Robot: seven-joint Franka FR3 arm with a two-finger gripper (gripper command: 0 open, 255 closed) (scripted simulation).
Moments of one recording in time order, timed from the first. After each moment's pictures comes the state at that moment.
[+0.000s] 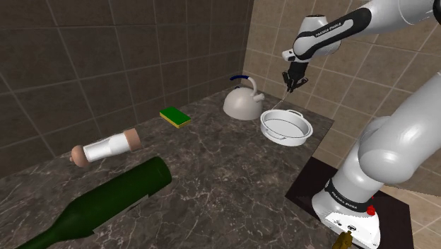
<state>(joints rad) -0.03 -0.21 -0.65 -2.31 -0.29 2.26 -2.01</state>
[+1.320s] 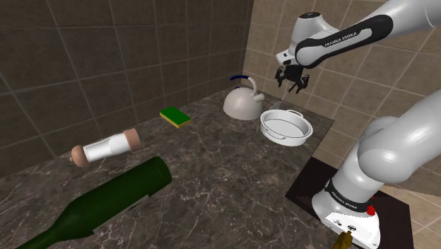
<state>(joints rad) -0.05 -0.38 -0.49 -2.46 -0.56 2.26 -1.81</state>
